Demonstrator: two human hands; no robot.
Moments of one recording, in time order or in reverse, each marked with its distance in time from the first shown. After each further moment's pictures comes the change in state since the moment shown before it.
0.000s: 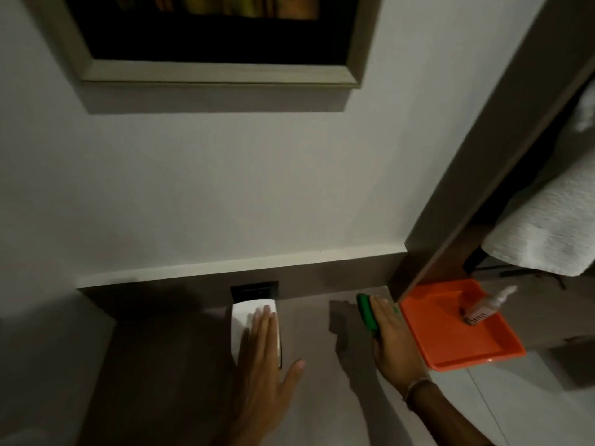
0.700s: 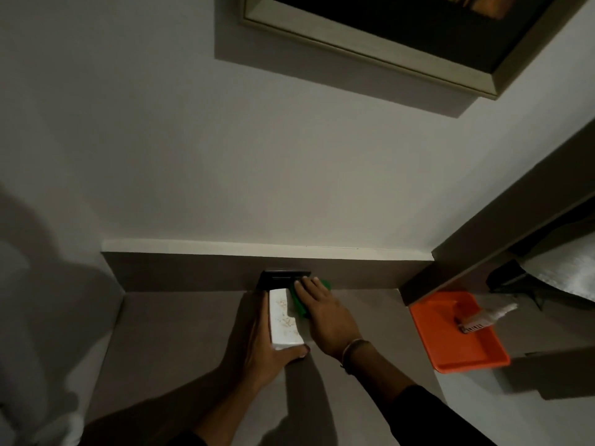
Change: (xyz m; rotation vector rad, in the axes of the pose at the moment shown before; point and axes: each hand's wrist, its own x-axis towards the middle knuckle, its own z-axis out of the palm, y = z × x) left_hand 0.037 -0.110 0.011 -0.654 -0.217 -0.343; right_hand 0.055 -0.184 0.088 -0.292 -0.319 -0.260
